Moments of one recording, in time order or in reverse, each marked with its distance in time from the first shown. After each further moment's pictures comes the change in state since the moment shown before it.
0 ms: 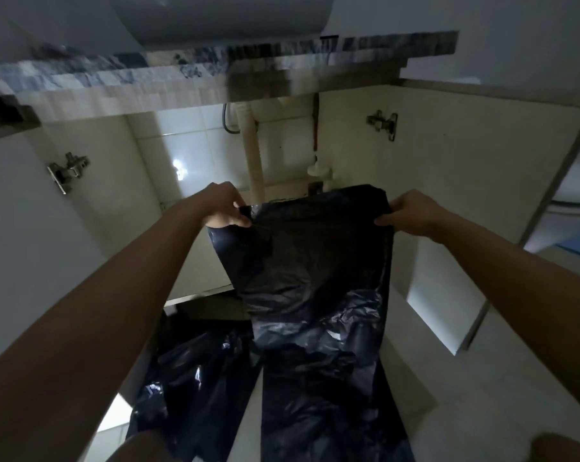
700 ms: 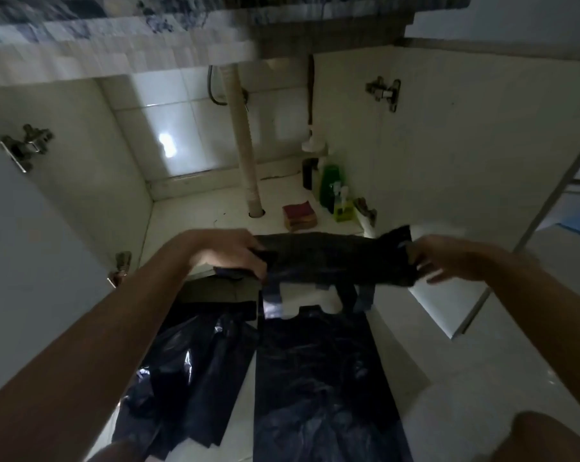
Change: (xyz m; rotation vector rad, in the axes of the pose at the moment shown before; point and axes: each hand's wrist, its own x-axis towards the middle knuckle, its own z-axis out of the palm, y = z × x) left_hand -0.037 0.024 0.063 -0.224 -0.567 0.056; right_hand -0.024 0.090 0.021 0.147 -0.375 0.321
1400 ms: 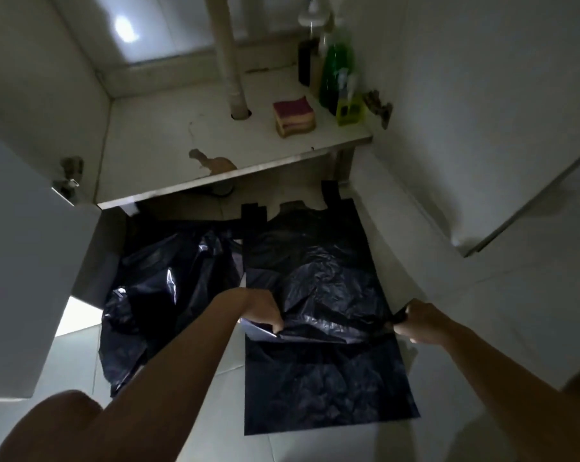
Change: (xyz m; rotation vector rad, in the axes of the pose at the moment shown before) left_hand 0.105 -0.072 0.269 -0.002 -0.446 -0.288; right_hand 0.046 0.222 0.190 -0.320 -0.135 0.323
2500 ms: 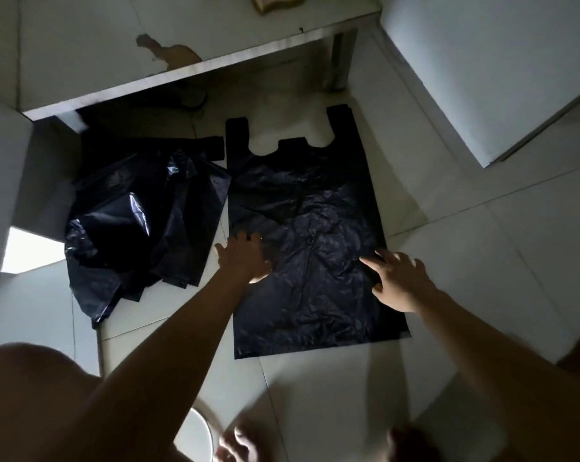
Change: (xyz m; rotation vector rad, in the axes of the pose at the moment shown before) left_hand 0.089 -0.030 0.090 0.161 0.437 -0.130; right_hand 0.017 0.028 0.088 -0.579 0.076 -0.259
